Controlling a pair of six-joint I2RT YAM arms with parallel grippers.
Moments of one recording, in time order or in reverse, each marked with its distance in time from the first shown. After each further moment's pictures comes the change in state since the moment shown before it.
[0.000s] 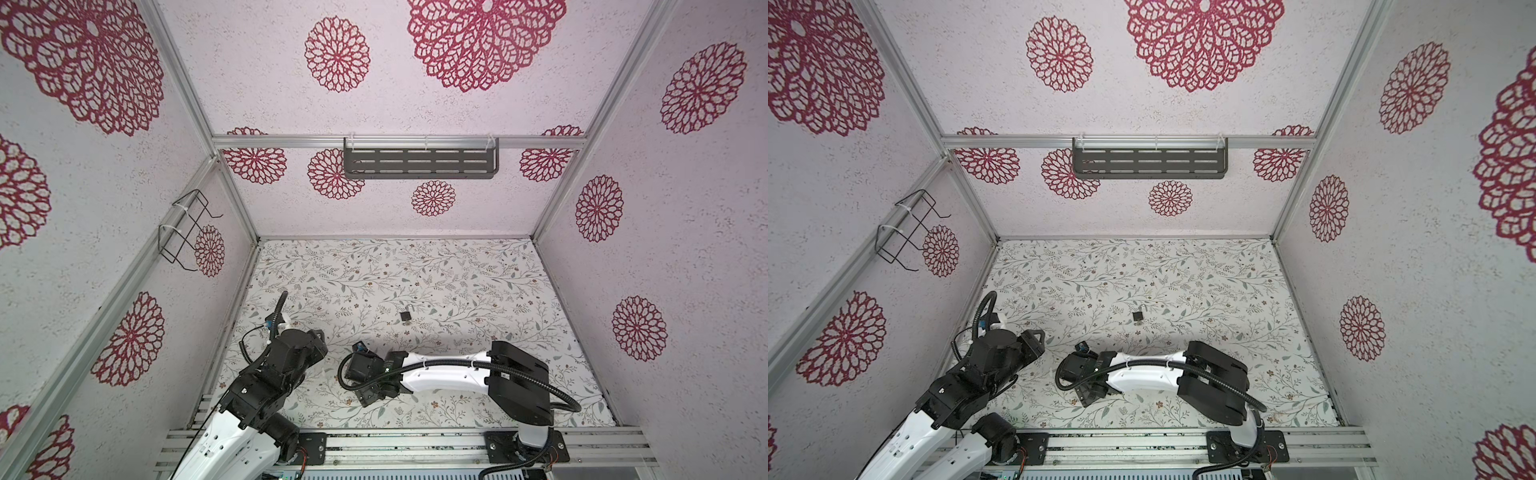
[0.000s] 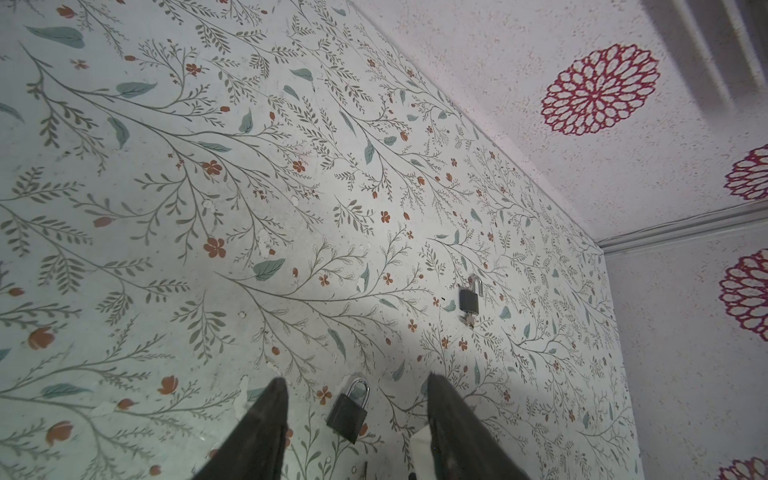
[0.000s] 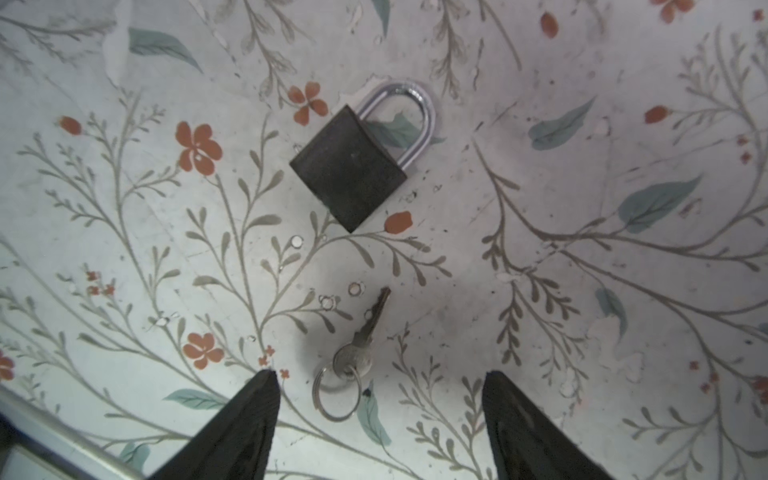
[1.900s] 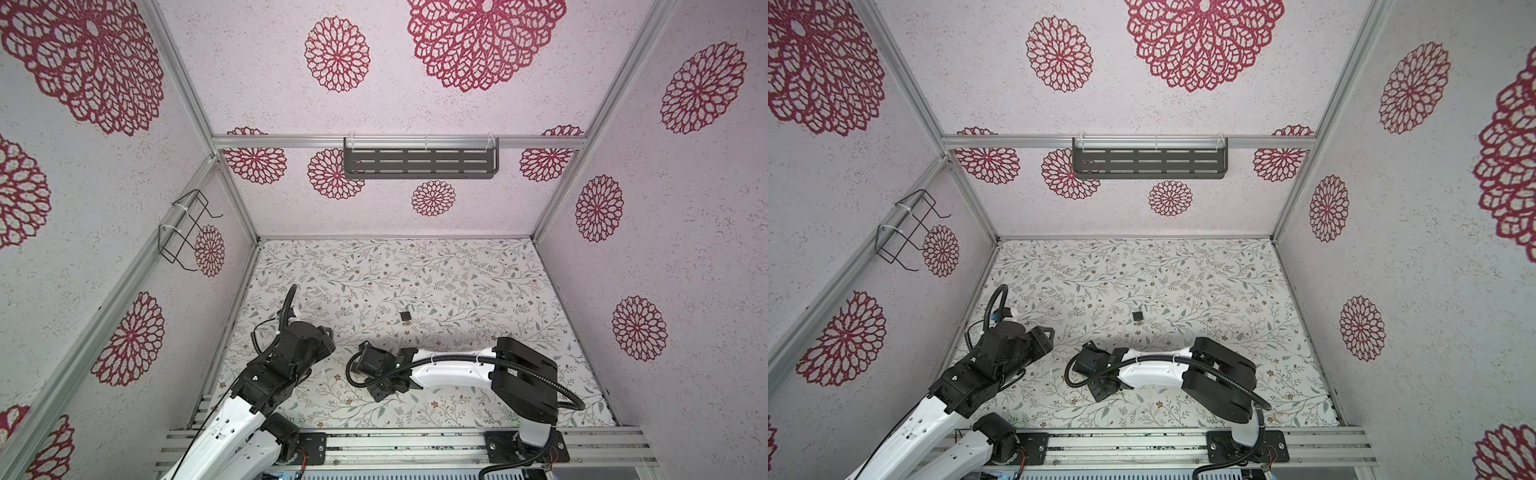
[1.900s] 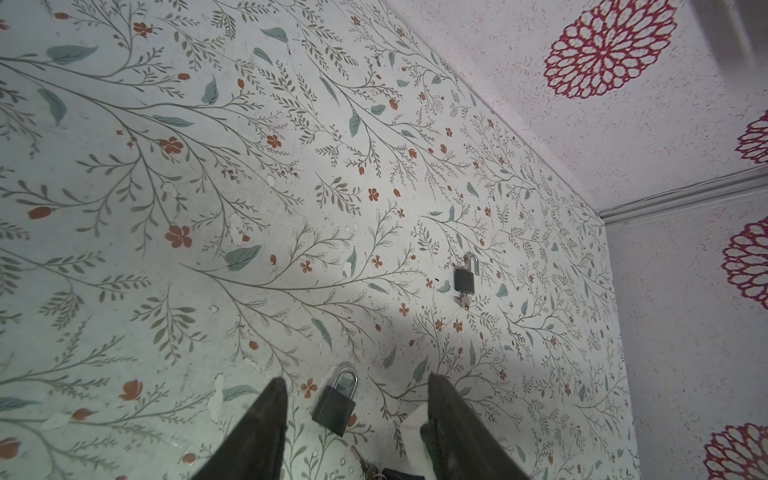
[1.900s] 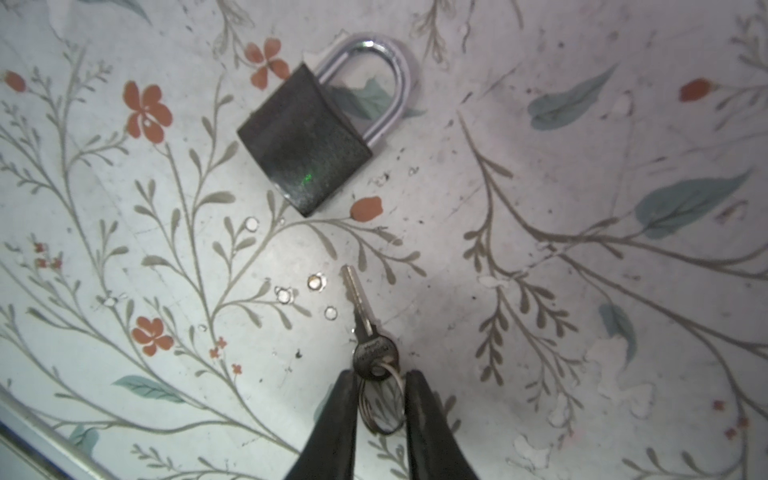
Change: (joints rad) left arm 0.009 0.095 0.004 0.071 0.078 0.019; right arm -0.068 -0.057 -0.132 0.121 -0.103 -0.099
